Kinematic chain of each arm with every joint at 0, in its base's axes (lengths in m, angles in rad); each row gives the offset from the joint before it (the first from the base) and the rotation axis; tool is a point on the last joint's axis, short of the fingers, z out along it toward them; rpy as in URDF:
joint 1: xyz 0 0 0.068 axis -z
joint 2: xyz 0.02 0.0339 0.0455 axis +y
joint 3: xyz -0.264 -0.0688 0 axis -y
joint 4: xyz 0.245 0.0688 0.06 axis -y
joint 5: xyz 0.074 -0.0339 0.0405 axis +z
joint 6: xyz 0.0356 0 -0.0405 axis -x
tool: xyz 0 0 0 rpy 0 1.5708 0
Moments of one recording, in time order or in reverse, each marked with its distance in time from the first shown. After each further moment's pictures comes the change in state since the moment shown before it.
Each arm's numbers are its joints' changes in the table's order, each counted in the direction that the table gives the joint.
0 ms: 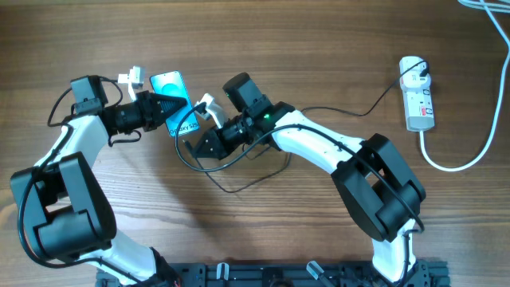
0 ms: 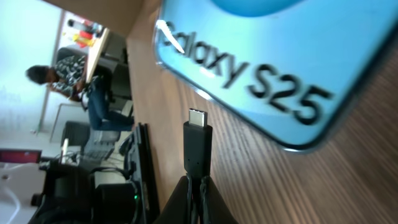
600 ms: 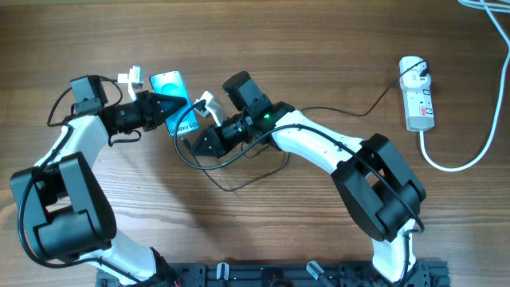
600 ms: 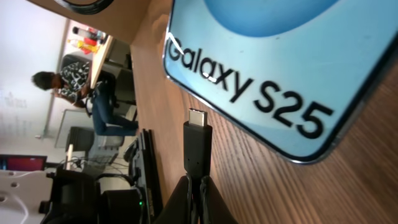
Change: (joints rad) left arm 0.000 0.000 0.000 0.007 0.005 0.000; right arm 0.000 0.000 0.000 0.038 0.012 -0.035
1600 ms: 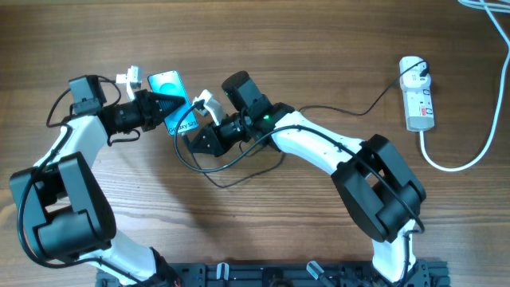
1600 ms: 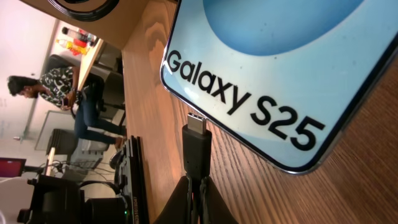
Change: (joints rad) left arm -0.005 0.000 0.000 0.014 0.014 0.054; right arm -0.005 -0.004 -0.005 0.043 -0.039 0.026
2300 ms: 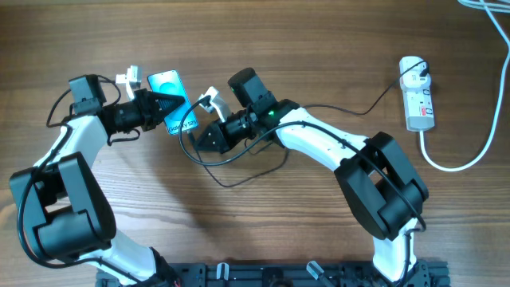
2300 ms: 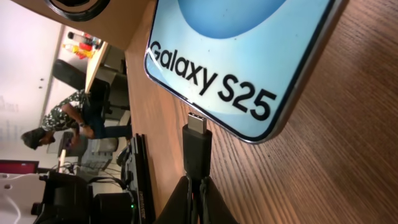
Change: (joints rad) left arm 0.000 0.000 0.000 0.011 0.000 0.054; right arm 0.031 0.000 0.000 -0.037 0.045 -0.004
